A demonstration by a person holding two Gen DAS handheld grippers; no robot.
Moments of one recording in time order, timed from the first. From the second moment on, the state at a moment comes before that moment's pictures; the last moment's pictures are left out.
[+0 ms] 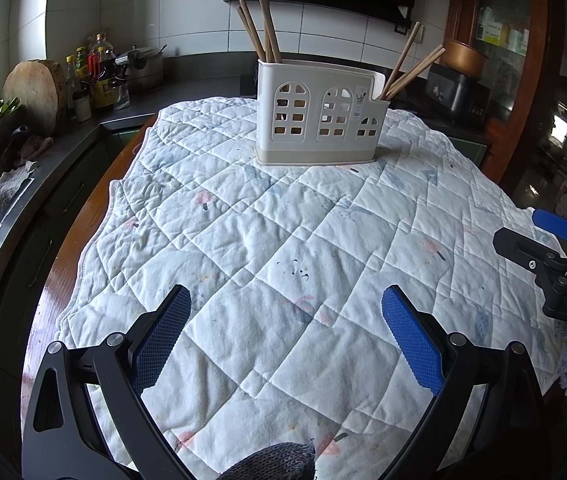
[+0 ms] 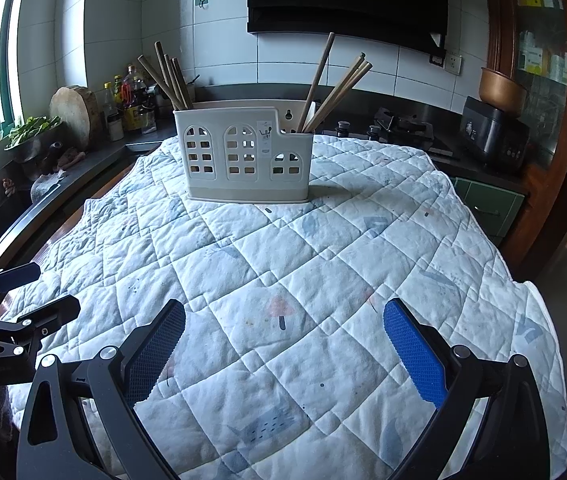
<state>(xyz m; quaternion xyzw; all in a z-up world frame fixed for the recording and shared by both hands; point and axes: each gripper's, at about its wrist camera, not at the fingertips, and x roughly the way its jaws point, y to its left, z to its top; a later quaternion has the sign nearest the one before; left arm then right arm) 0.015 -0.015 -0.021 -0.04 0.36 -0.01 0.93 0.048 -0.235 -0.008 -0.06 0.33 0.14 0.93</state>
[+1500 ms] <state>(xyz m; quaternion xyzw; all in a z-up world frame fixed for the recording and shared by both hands) 0.014 -0.011 -0.019 -0.05 0.35 0.00 0.93 0.048 -0.235 -0.008 -0.05 0.34 0.14 0.93</state>
